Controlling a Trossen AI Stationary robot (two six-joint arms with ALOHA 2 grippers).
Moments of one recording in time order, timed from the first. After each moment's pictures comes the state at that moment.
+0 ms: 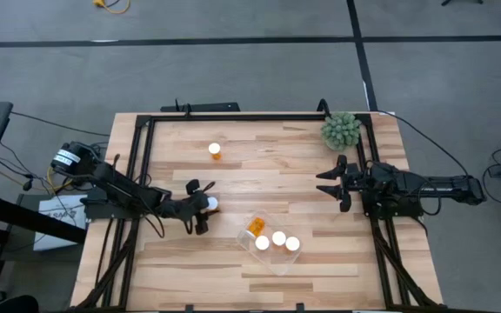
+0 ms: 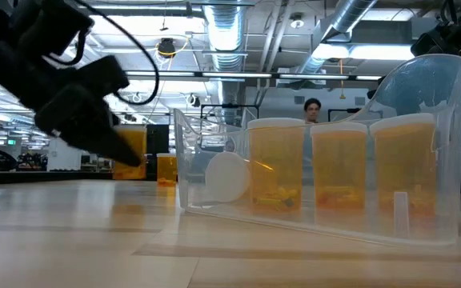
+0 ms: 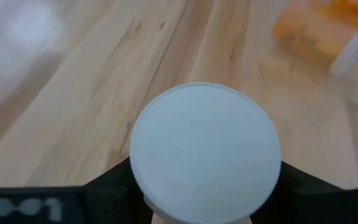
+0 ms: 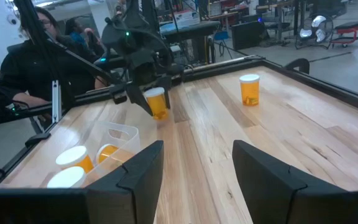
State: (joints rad) left arm -0.32 1.43 0.33 0.42 -0.48 -0.35; right arm -0.05 0.12 0.01 0.01 0.00 0.16
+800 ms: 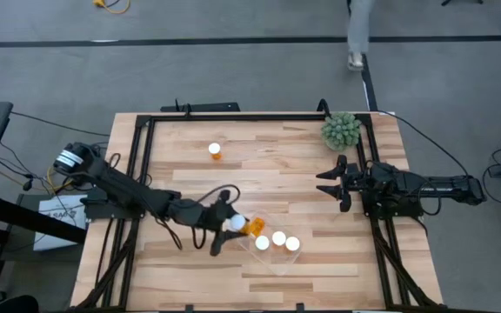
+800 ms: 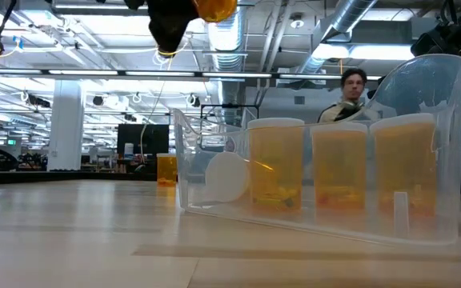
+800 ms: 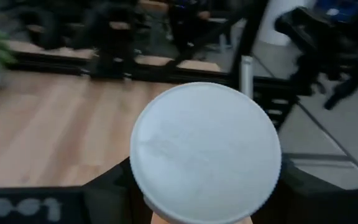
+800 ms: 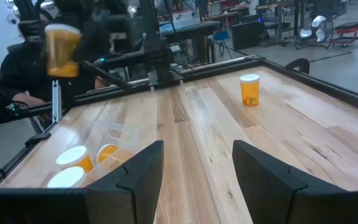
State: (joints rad) left arm -0.38 1.45 0.78 0.46 -0.22 -0.23; right arm -0.05 0.12 0.01 0.01 0.00 0.16
